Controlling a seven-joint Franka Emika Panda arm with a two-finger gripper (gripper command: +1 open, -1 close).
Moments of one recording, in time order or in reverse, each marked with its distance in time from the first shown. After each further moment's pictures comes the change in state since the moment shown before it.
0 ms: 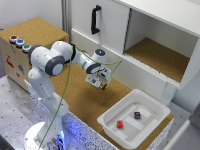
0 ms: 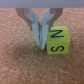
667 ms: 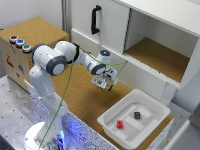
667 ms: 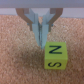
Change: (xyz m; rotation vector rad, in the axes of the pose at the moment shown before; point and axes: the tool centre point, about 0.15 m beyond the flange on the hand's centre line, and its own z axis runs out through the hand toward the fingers) arm 0.026 0.028 -0.018 -0.043 0.018 -0.033
